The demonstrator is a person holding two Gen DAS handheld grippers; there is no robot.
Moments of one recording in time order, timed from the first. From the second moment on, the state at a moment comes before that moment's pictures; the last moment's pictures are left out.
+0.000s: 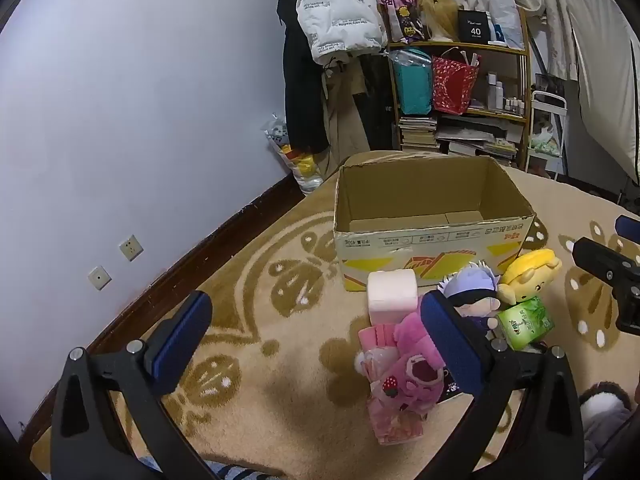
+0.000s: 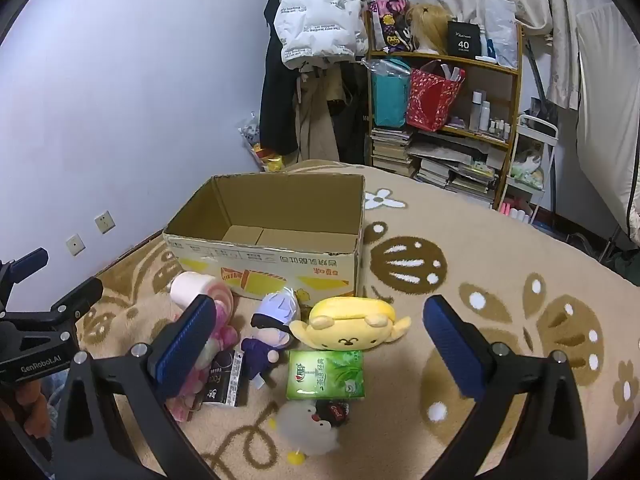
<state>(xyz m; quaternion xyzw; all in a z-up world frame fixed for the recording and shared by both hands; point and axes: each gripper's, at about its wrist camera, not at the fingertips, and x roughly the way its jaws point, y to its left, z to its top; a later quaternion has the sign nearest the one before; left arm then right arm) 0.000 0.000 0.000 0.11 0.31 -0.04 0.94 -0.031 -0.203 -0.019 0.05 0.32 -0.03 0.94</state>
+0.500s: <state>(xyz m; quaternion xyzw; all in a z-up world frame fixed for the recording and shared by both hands) -0.003 -0.002 -0.002 0.12 0.31 -0.04 0.94 -0.031 -0.201 -0.019 0.05 0.33 -0.03 0.94</state>
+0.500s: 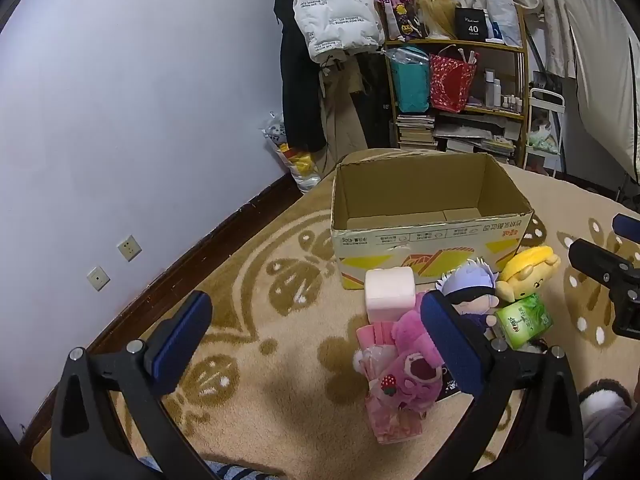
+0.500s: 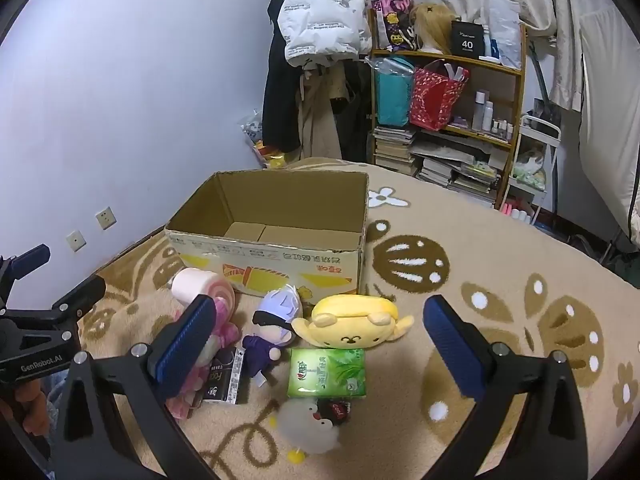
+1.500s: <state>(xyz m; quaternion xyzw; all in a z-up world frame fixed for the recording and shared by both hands) 0.002 -0.004 -0.006 0.13 0.32 -0.04 0.94 -0.030 -0.200 -0.022 0.05 0.33 -0.03 0.94</state>
